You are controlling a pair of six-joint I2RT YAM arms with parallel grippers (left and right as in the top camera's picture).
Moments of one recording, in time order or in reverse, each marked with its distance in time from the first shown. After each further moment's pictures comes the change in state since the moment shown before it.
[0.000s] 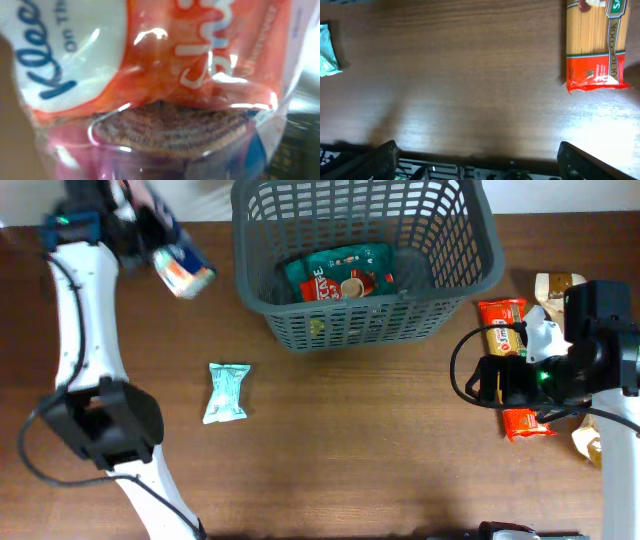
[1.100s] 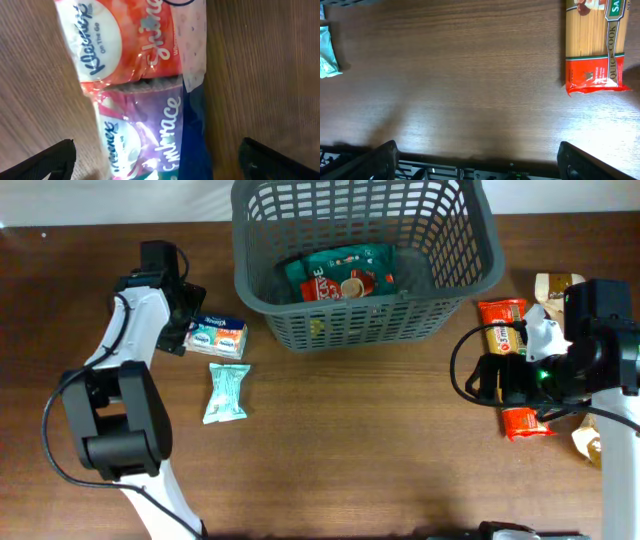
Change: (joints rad) left arm -0.085 -0.068 -0.737 0.264 -0.418 -0.743; right arm 0.000 0.002 0.000 0.006 0.000 0.000
